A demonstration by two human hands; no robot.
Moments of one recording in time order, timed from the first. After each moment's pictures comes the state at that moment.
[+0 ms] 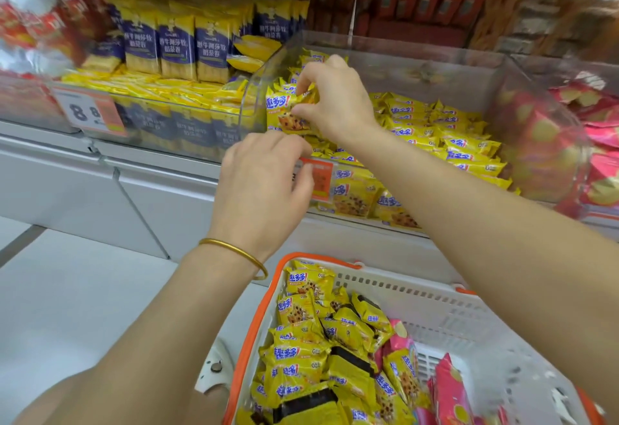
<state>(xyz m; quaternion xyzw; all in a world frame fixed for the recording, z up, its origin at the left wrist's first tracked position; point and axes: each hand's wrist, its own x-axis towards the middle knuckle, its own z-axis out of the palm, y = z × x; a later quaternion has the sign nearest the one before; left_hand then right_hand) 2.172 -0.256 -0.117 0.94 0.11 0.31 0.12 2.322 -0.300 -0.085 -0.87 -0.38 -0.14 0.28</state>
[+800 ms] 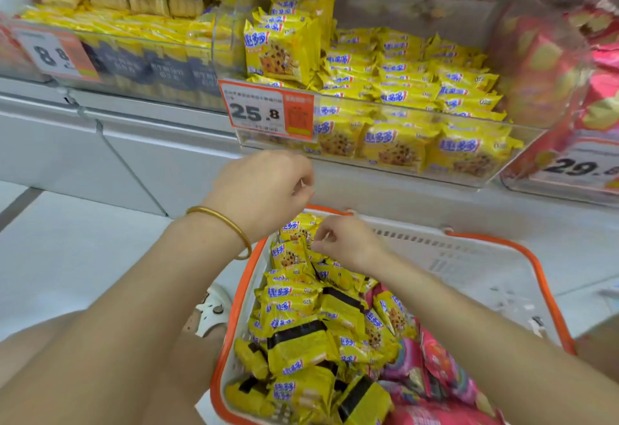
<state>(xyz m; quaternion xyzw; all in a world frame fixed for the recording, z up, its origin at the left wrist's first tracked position) 2.151 -0.282 -0.140 0.99 0.07 0.05 0.08 2.227 -0.409 -0.244 -0.90 -0.32 0.24 0.18</state>
